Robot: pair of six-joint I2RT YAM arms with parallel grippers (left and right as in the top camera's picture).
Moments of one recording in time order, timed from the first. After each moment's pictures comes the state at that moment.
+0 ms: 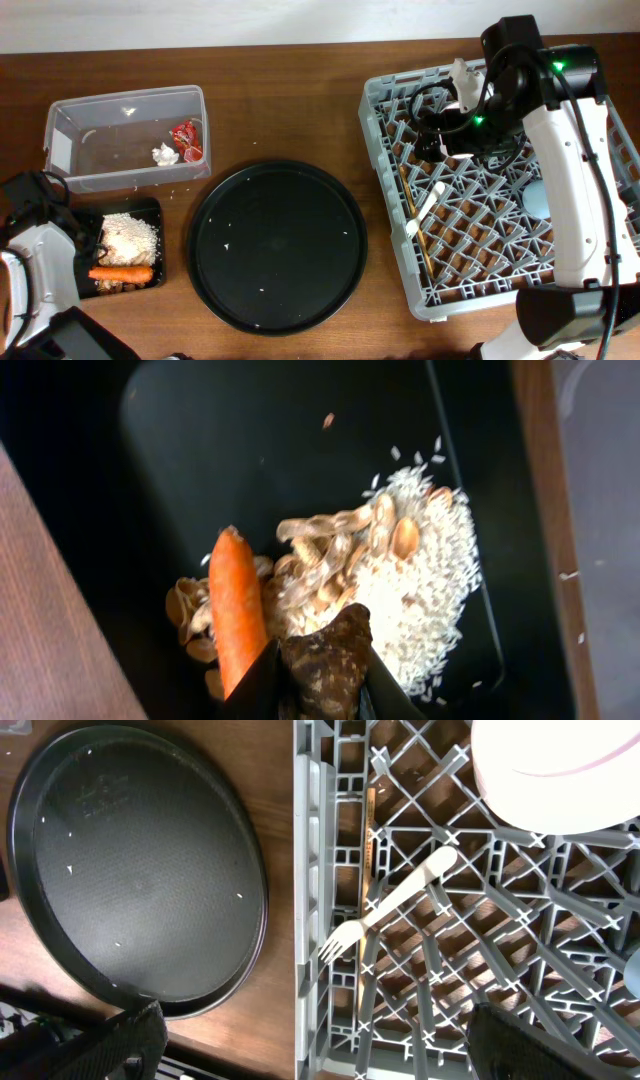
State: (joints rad) left arm 0.60 1.53 1.04 -0.80 -0.13 -0.78; right arm 0.09 1.77 2.00 -1.61 -0.25 -0.03
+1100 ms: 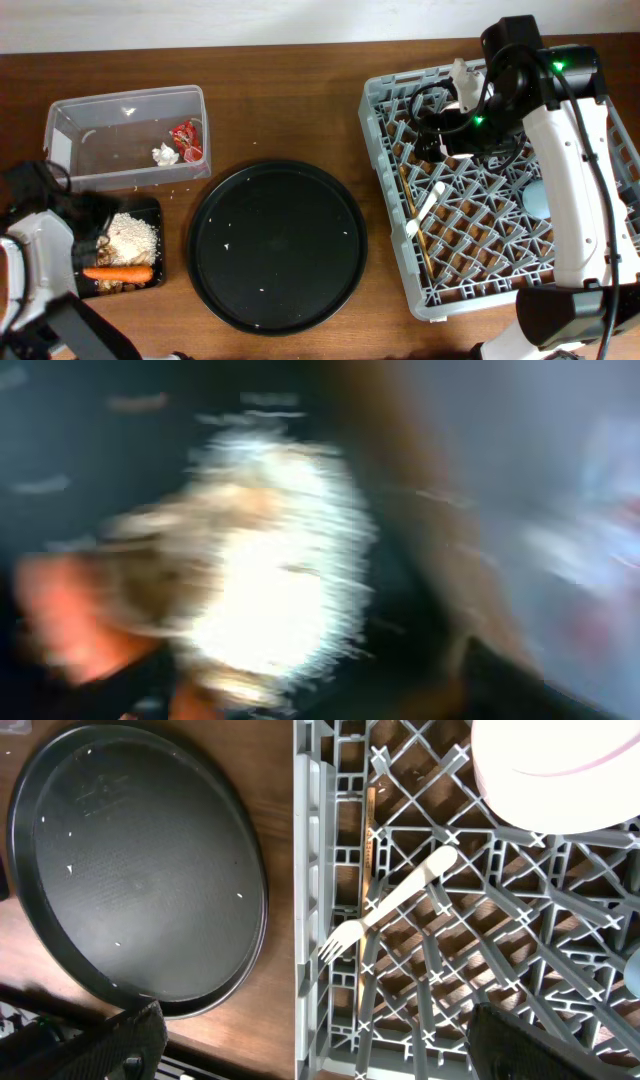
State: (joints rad) left arm 0.56 1.58 1.10 -0.77 0.08 -0.59; right arm 0.09 1.77 2.00 -1.61 -0.25 -0.04
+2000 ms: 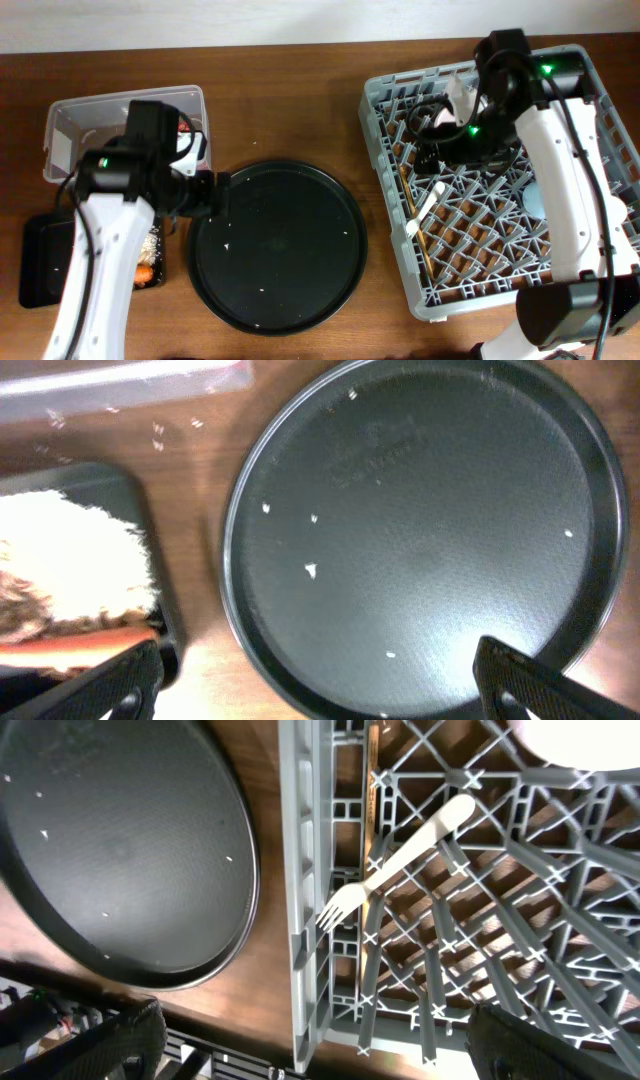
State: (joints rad) left arm -0.06 1.41 1.40 -1.27 0.05 -0.04; right arm 0.09 1.77 1.90 -1.63 -0.25 -0.04
